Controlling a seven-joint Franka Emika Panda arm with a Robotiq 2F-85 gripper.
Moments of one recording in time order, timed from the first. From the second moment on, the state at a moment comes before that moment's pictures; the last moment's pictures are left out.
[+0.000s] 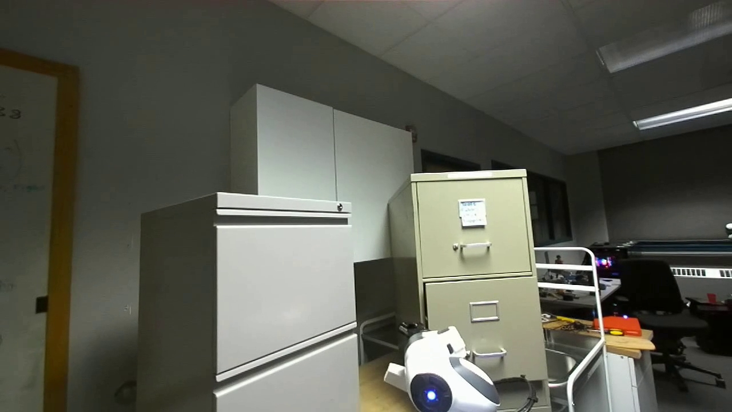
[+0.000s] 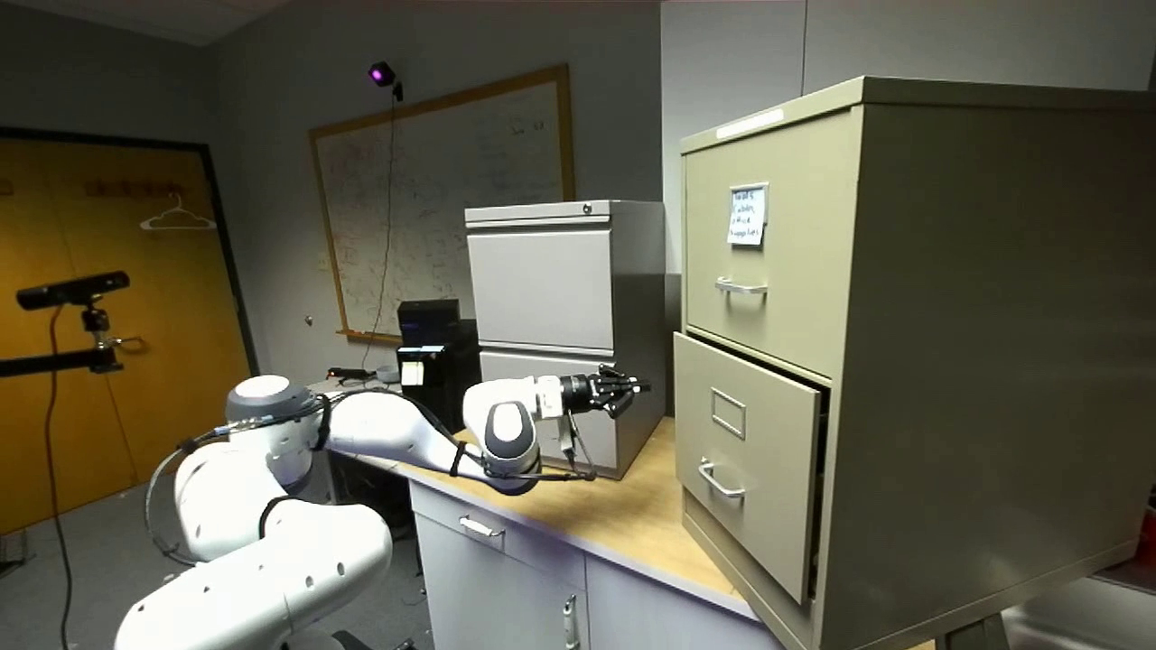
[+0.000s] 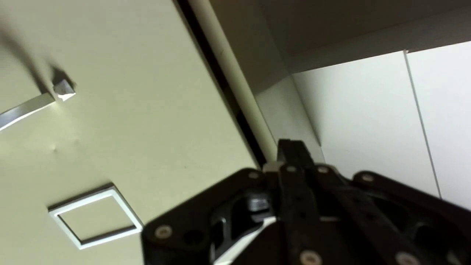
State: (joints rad) arm -1.75 -1.40 1.56 -2.49 0.45 3.45 1.45
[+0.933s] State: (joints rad) arm -1.78 -1.32 1.51 -2.62 0.45 3.45 1.45
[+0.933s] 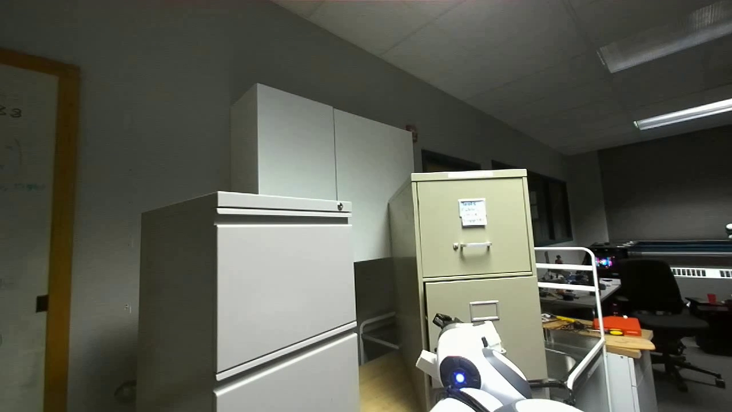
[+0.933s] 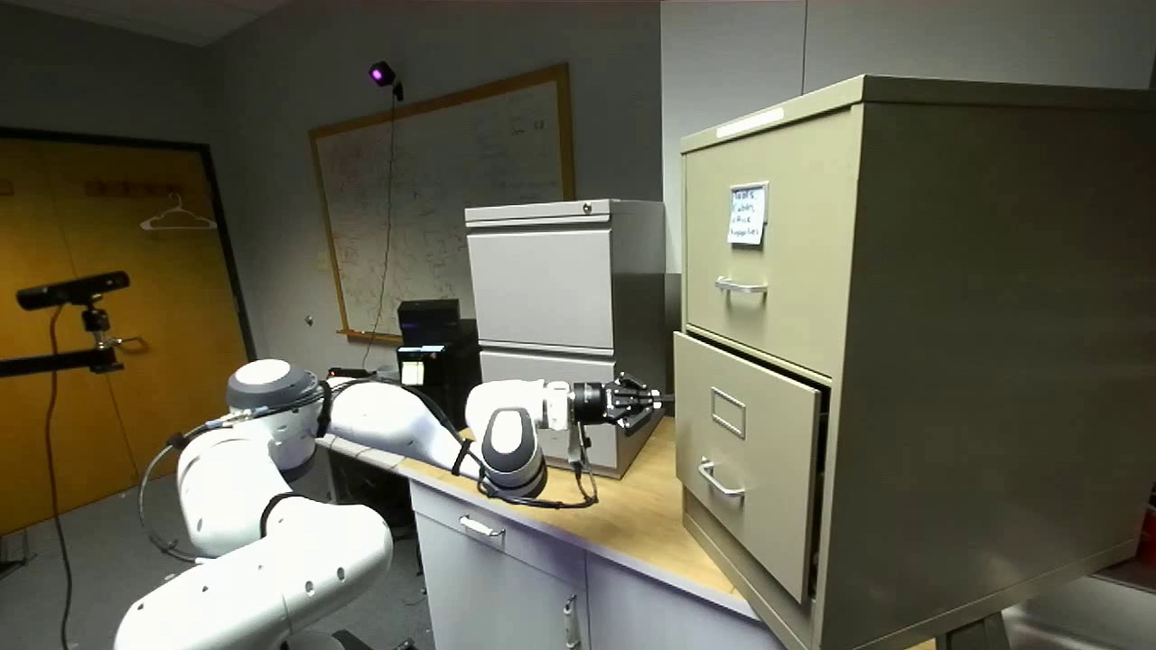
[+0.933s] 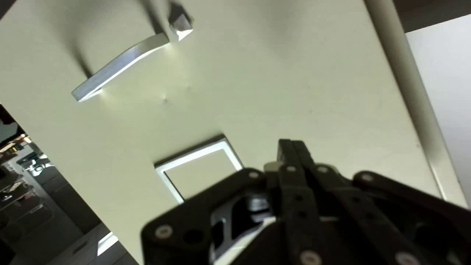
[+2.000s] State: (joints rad) arm -1.84 -1.26 1.48 -2.37 0.39 3.21 1.40
